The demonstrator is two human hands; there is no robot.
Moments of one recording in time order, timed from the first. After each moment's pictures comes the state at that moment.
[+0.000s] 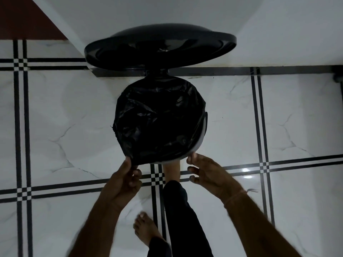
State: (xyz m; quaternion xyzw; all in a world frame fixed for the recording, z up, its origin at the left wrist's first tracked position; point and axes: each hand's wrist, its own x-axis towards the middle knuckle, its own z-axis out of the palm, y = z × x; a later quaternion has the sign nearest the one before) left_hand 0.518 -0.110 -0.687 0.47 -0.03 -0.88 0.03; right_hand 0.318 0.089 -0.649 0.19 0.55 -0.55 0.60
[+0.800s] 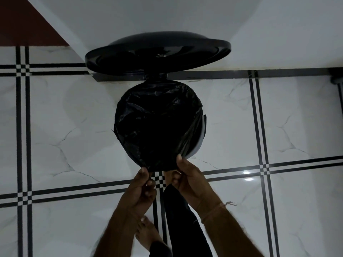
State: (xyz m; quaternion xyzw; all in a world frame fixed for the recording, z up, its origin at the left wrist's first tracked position) left_hand 0.495 -0.063 -0.673 0.53 -0.03 -0.85 0.02; right_hand 0.371 0.053 -0.648 0.25 0.48 -0.65 0.53
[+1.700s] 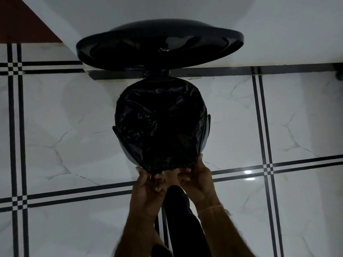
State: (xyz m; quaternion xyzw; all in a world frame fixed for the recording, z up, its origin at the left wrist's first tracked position) left_hand 0.473 -0.043 -0.684 0.47 0.10 -0.87 0.13; right_hand 0.359 0.056 -0.685 0.42 0.29 -0.75 0.43
